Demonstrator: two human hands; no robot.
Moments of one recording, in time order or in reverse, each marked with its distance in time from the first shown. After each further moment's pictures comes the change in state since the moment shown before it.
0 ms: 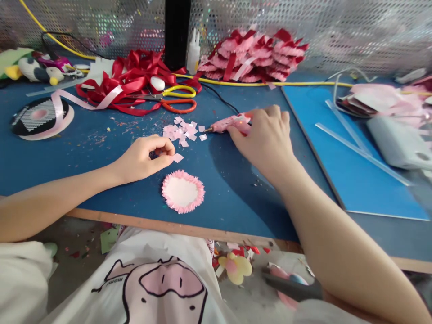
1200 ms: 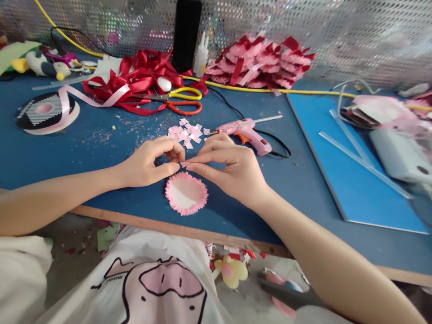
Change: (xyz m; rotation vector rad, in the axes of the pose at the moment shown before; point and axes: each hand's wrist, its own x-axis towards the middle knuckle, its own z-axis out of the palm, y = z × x) left_hand -0.006 0.003 0.003 0.032 -0.003 0.204; right_hand -0.050 -0.057 -0.014 0.917 -0.054 -0.584
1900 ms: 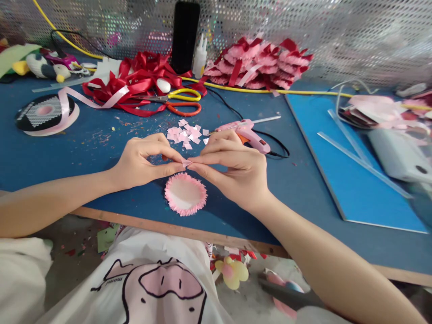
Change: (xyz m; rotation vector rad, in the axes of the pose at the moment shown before) left_hand -0.006 0.002 0.003 0.006 0.212 0.062; right_hand 0.000 -0.010 -0.001 -0.102 0.138 -0.101
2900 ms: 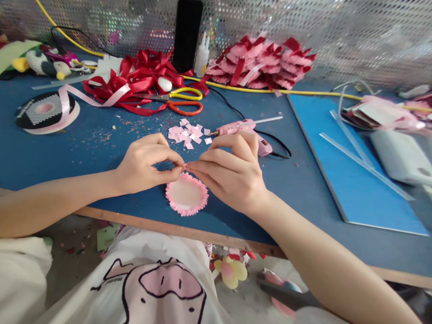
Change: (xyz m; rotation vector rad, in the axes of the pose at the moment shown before) left_hand -0.004 -0.002 0.007 0.339 0.086 0.244; right_hand -0.005 -0.001 -0.007 -0.479 -0.111 -0.227
